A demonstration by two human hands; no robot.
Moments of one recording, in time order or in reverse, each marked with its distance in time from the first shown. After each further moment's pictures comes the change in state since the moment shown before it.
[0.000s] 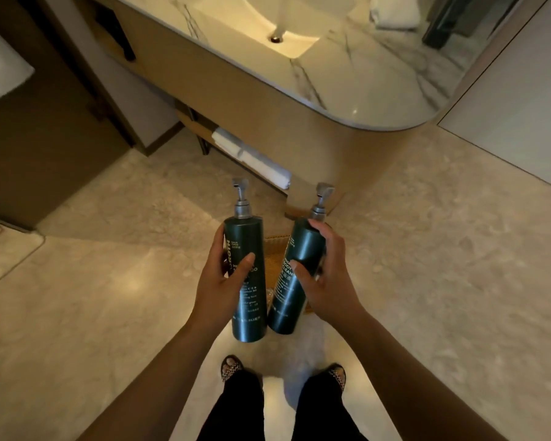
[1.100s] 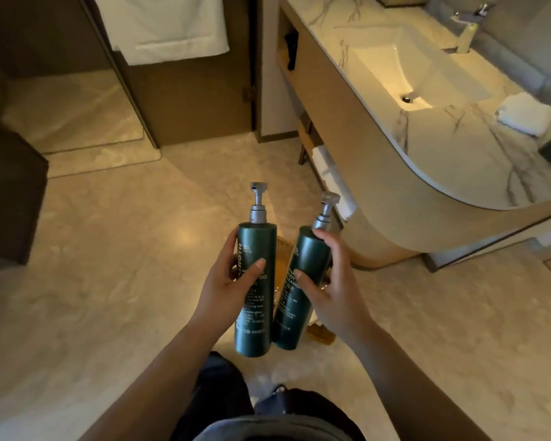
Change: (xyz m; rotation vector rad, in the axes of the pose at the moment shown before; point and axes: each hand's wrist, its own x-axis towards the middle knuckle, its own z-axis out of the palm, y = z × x) left_hand -0.154 0.028 0.083 -0.183 0.525 -0.052; right_hand -0.043 -0.011 -0.081 -0.006 -0.556 -0.337
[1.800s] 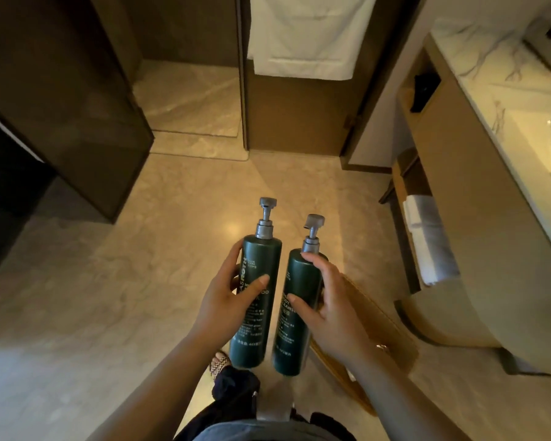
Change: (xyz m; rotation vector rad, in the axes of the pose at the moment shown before) left_hand 0.023 -0.021 -0.193 -0.007 0.285 -0.017; right_hand 0.096 -0.079 0.176 0.117 -0.423 -0.033
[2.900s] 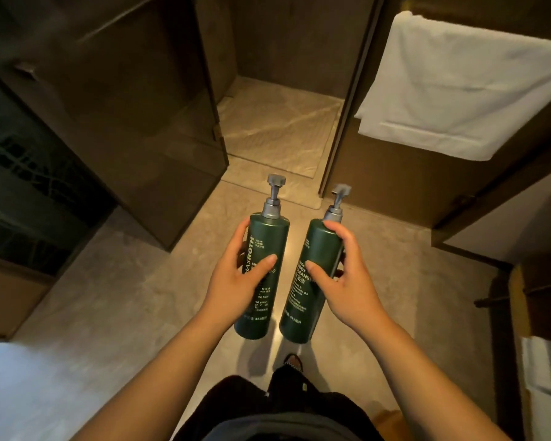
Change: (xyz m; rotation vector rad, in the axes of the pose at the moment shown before) left_hand 0.349 0.041 -0.192 -0.130 0.335 -0.037; right_hand 0.452 -0.065 0.076 0.060 -0.156 -0.092
